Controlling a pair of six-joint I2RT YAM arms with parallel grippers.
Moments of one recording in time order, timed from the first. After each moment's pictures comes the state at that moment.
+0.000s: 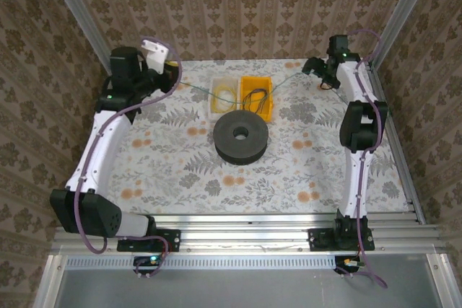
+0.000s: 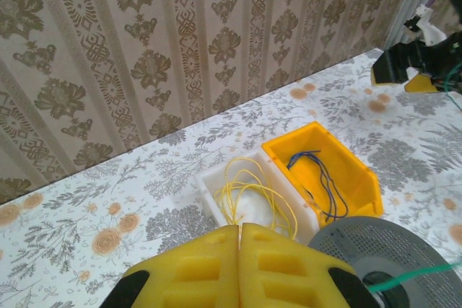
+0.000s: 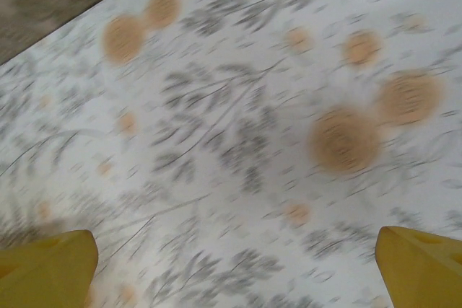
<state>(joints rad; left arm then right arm) -0.21 1.38 1.42 -0.42 0.40 0.15 -0.09 2.36 2.19 -0.80 -0.13 0.40</state>
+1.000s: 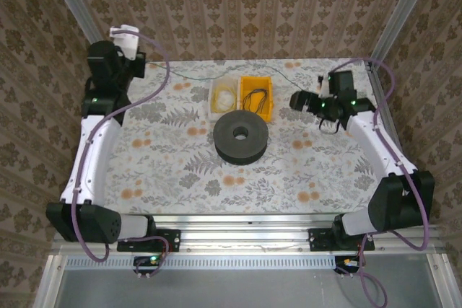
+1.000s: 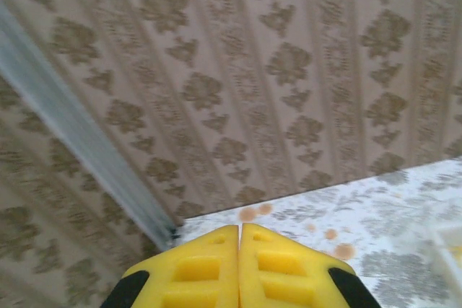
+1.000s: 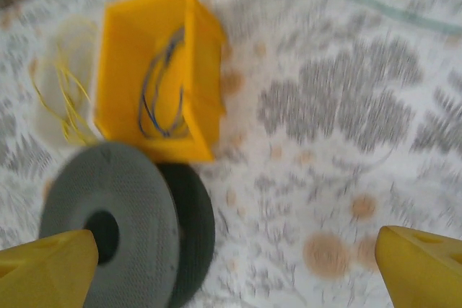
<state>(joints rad) -0.10 1.31 1.47 -0.30 -0.08 0.30 0.10 1.41 1.16 -0.61 -0.23 0.39</state>
